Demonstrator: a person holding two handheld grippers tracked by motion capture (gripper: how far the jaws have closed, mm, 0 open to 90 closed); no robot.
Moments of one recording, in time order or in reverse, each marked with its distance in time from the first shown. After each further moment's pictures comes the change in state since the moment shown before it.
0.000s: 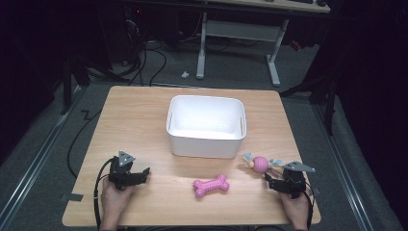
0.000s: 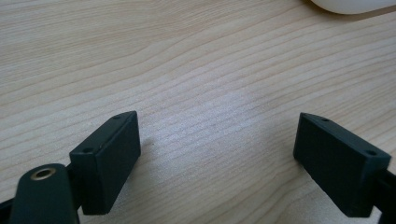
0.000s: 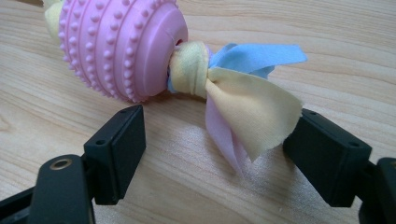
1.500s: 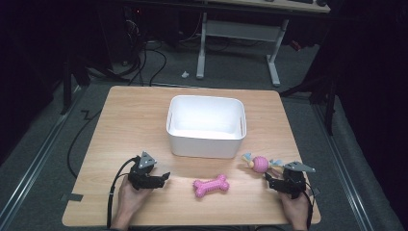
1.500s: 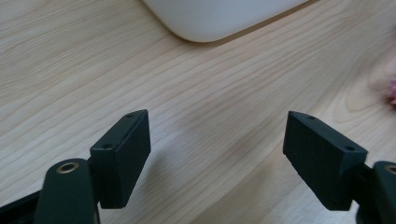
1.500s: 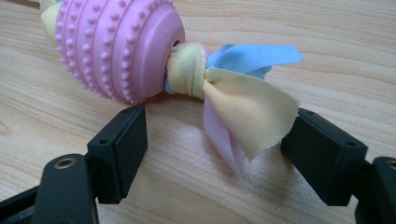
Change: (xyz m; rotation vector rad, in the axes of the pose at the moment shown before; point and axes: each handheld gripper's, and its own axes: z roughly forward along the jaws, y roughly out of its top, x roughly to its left) left arm -0.056 0.024 0.007 -0.001 -0.218 0.142; right arm 0.000 0.000 0.000 0.001 -0.009 0.011
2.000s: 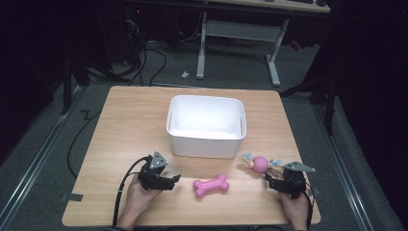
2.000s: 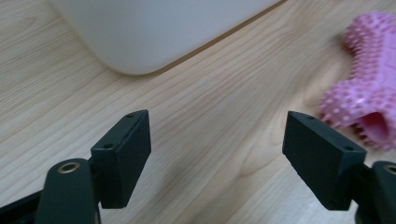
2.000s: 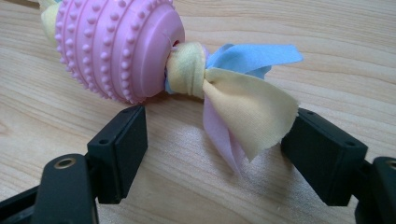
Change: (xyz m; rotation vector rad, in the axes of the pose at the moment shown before) left arm -0.028 0.021 0.004 0.001 -0.079 0.079; right arm 0.000 0.000 0.000 -0.001 -0.002 0.001
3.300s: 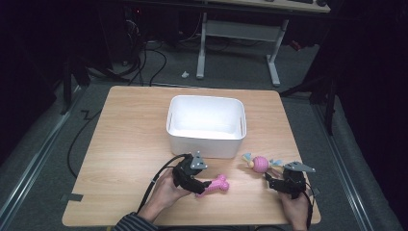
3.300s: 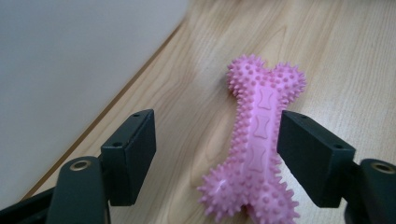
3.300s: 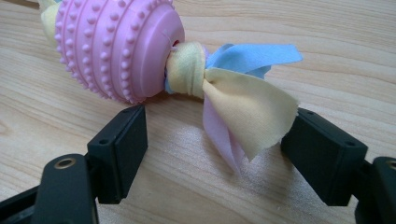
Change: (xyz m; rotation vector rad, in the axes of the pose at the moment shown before) left arm -0.068 0.066 0.036 0.112 -0.167 0.248; right arm 0.000 0.000 0.000 0.000 0.000 0.002
